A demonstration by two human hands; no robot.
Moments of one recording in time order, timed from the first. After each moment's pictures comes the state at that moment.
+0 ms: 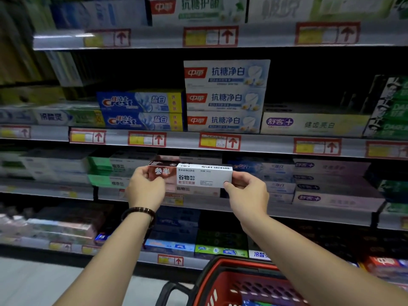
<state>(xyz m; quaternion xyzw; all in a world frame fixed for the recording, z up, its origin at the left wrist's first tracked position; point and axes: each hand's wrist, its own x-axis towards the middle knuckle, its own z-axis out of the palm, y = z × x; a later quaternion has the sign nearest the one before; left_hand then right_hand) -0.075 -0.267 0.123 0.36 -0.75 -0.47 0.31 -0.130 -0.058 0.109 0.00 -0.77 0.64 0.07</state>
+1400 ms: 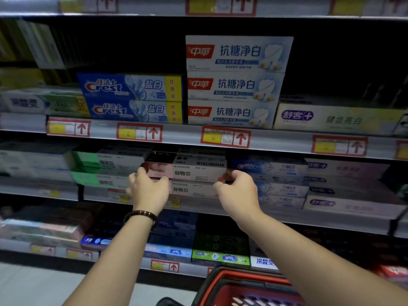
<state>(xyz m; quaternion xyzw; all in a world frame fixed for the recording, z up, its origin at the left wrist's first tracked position) -0.125 -0.289 0.077 0.37 -0.79 -0.43 0.24 -0.165 -0.093 0.098 0.05 -0.83 0.55 -0.01</state>
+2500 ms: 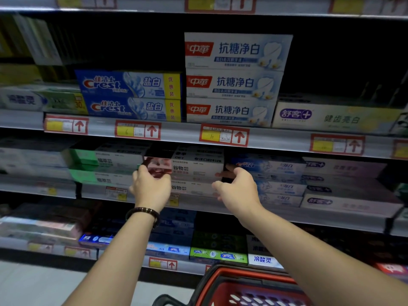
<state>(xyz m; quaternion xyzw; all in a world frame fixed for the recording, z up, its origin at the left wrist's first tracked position) -0.133 -0.286 0.074 0.35 -0.79 -0.44 0.25 -0.175 -0.084 0.094 0.09 -0.83 0.55 -0.03</state>
